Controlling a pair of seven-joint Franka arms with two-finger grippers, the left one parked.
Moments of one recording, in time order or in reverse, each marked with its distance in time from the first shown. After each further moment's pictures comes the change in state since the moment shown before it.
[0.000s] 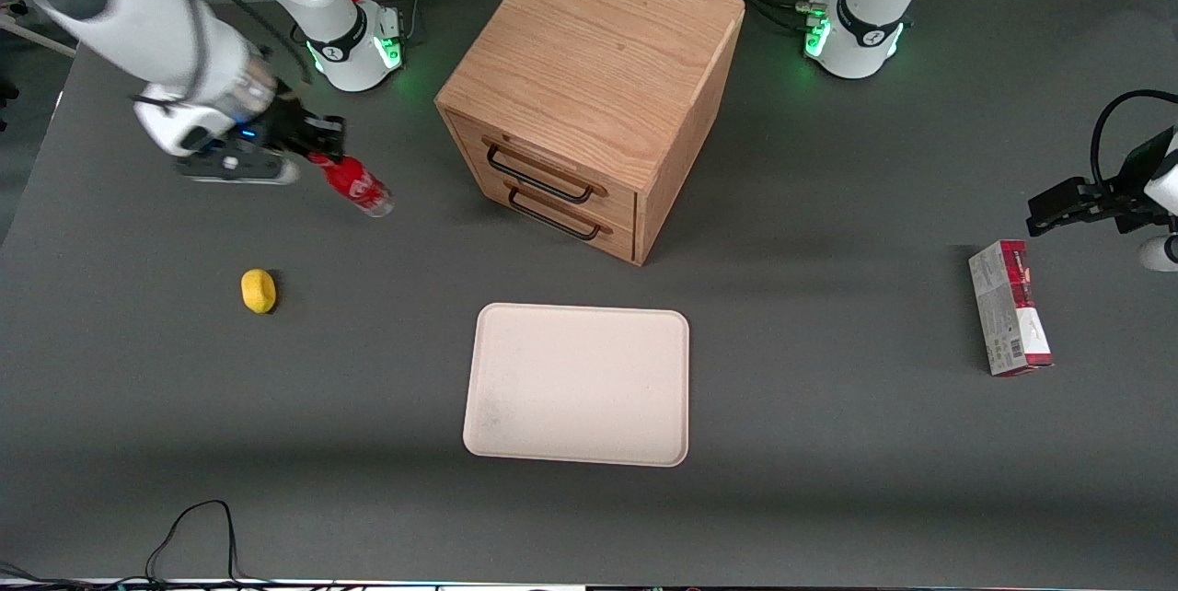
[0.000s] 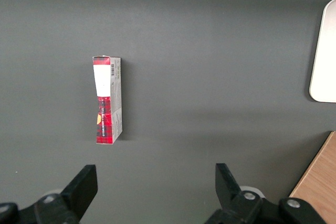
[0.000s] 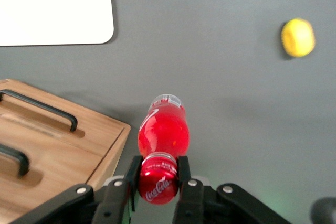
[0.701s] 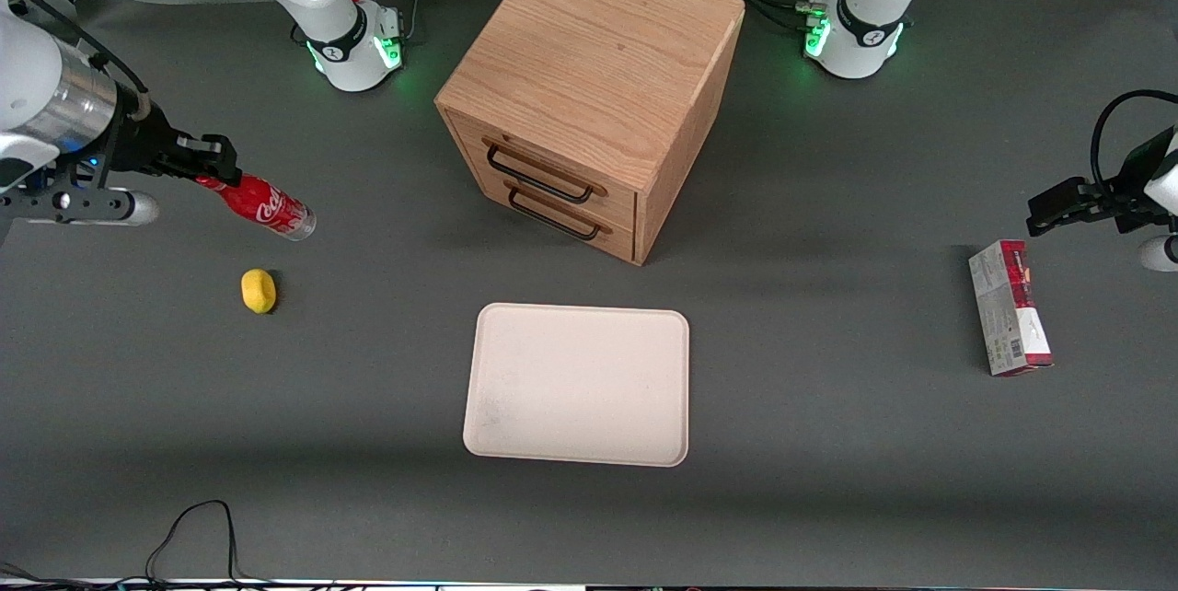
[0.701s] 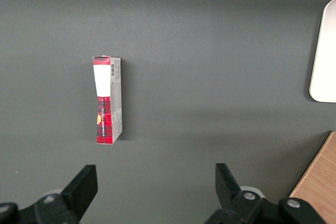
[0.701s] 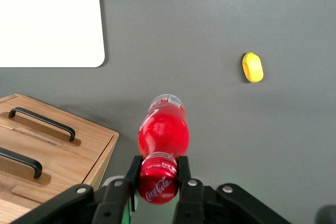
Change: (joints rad) arm -0.027 0.285 -0.080 0.492 -0.028 -0.248 -0.102
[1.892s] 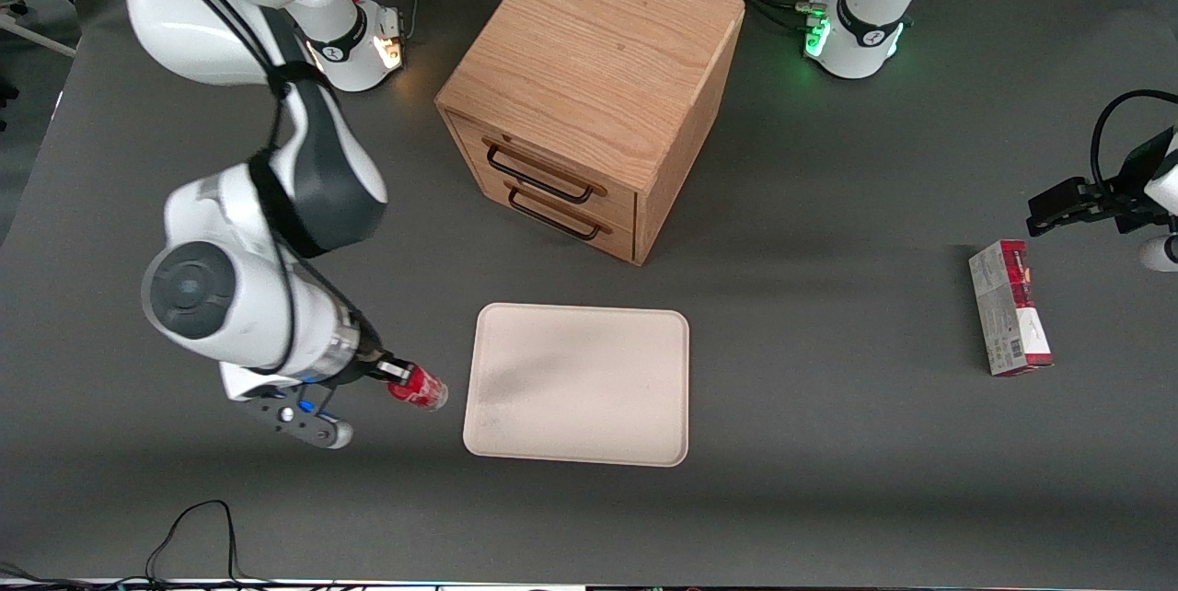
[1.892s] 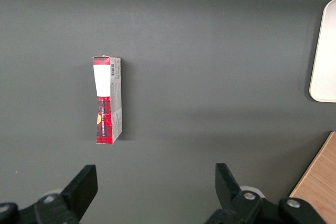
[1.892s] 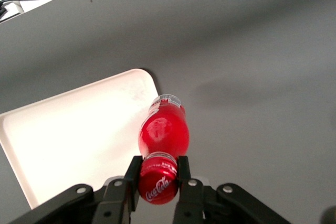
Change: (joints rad) arm 0.104 0.670 0.096 0.519 -0.059 0.334 0.513
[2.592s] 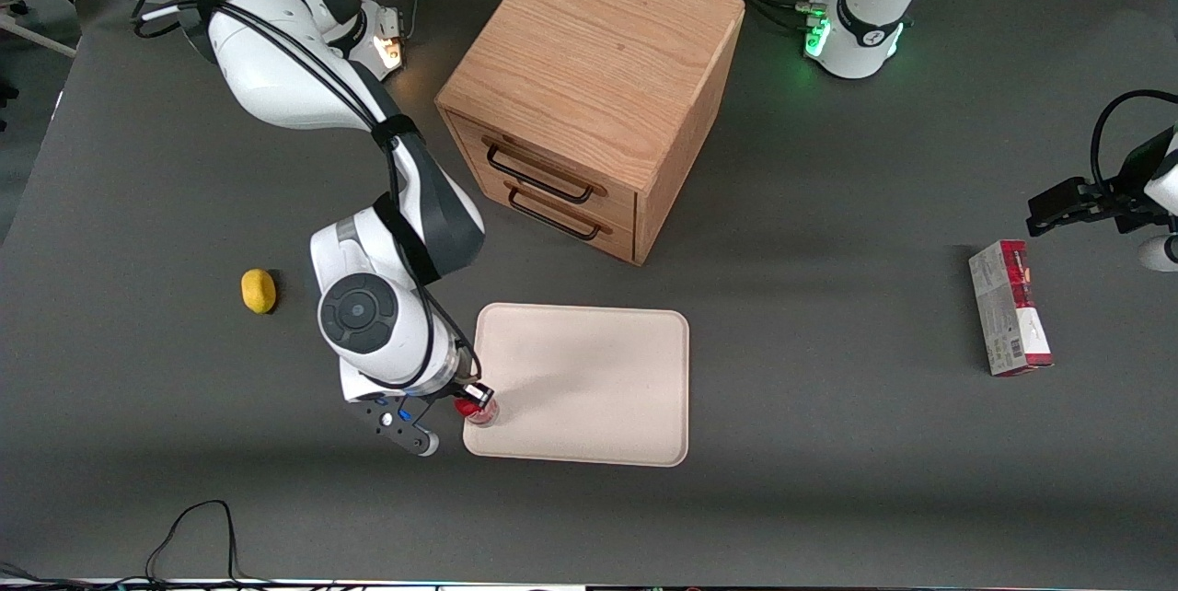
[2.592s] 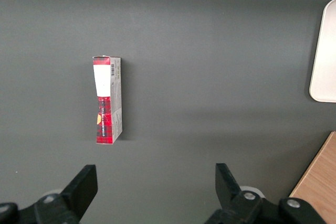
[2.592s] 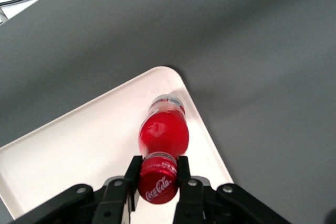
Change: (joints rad) arm 0.082 0.132 0.004 0.002 -0.051 0.161 0.241
